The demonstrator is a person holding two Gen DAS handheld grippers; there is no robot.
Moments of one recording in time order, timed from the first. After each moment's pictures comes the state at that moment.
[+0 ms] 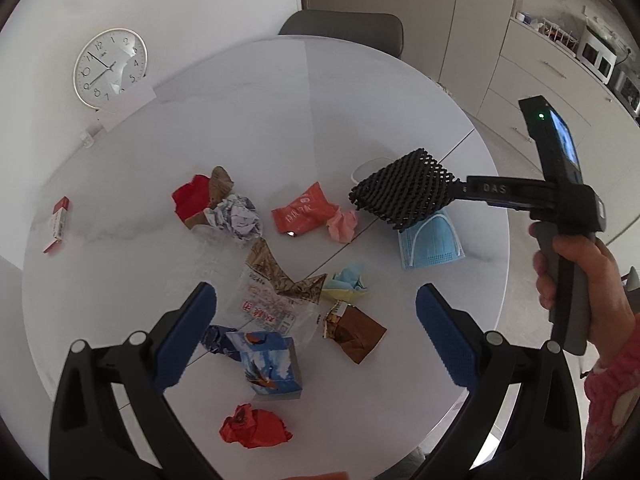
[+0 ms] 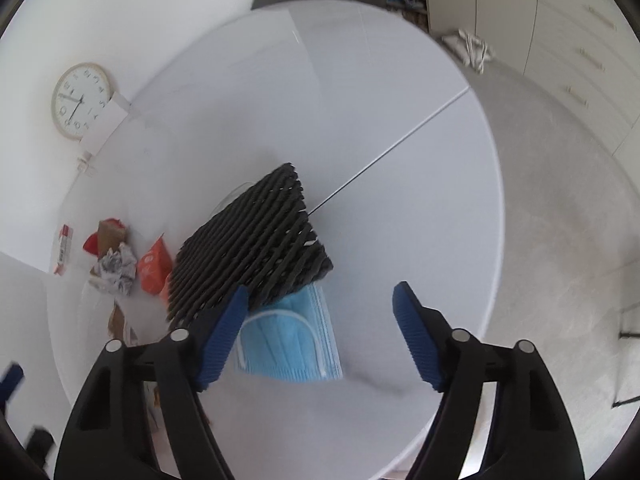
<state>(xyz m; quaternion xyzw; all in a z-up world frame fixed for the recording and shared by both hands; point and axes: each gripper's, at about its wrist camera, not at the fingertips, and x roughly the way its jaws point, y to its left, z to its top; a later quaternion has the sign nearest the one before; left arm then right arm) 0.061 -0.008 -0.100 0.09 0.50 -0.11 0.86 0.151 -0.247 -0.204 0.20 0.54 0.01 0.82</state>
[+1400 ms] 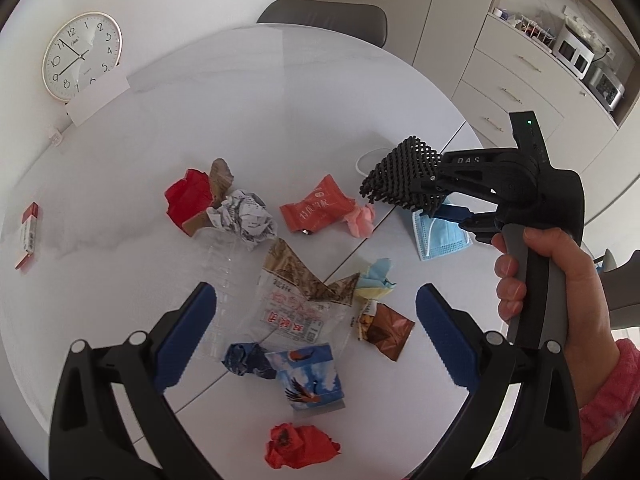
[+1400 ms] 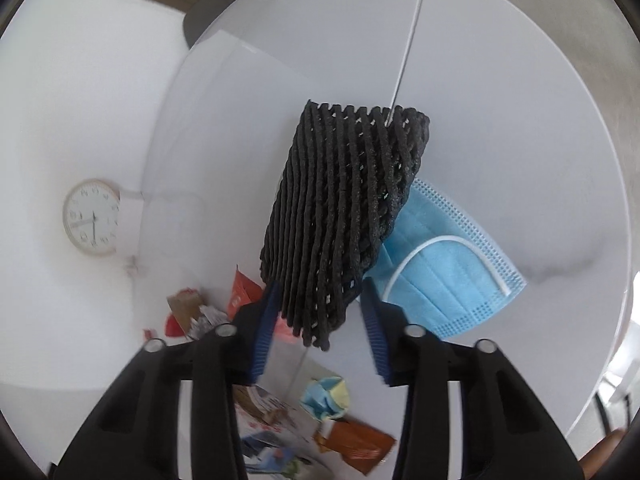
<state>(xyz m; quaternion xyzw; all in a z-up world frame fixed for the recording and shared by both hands) 0.094 0.049 -0.116 0.08 0.51 -0.17 0.84 0.146 -0.194 -0.231 0.47 0.50 -0.04 0.72</state>
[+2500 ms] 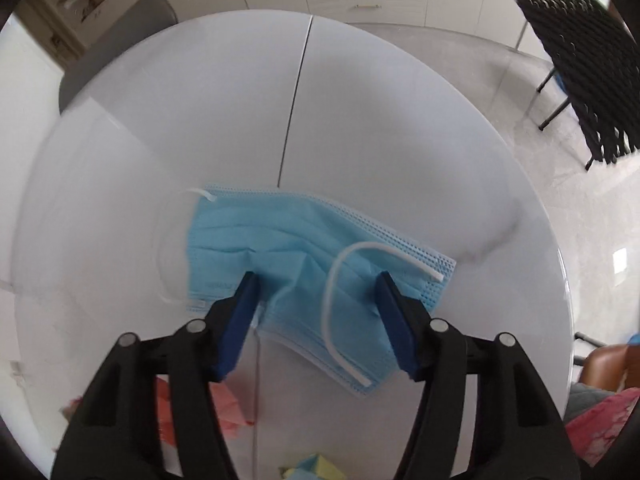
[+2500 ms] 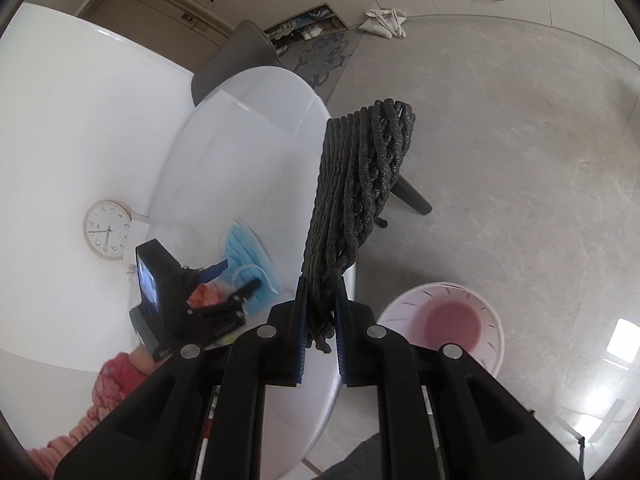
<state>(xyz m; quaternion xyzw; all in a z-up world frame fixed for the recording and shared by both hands) 0.168 -0.164 -0.242 0.33 0.48 -0.37 0.72 -0.011 -0.372 -0.160 0.41 0.46 -0.05 0.79</state>
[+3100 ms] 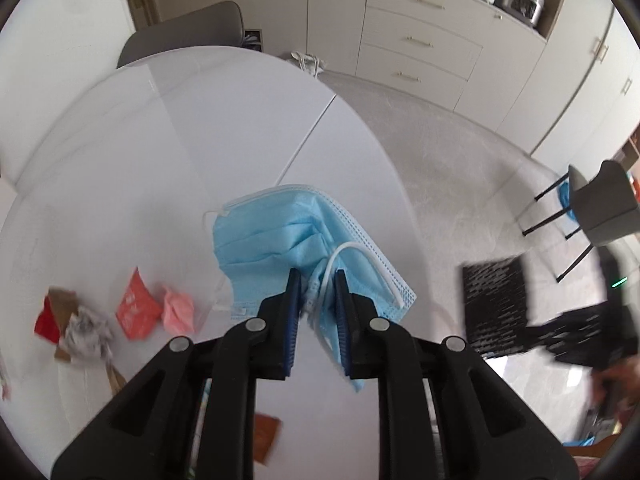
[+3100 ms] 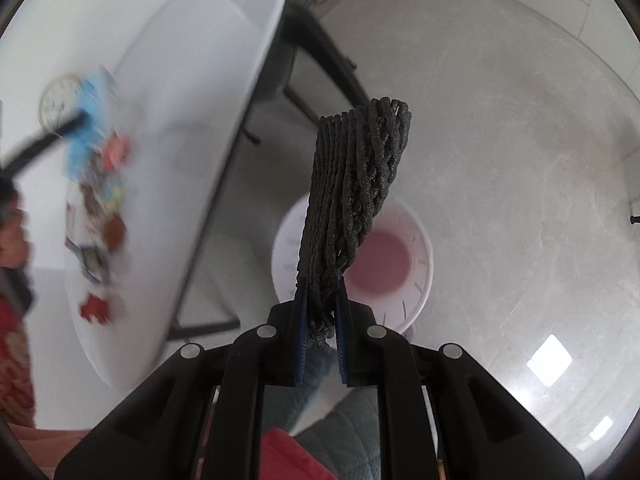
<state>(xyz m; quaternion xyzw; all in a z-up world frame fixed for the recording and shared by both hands) 0.089 -0.136 -0.139 0.16 0.49 -0.32 0.79 -0.067 -0.335 -0.277 0.27 0.61 -0.01 0.74</state>
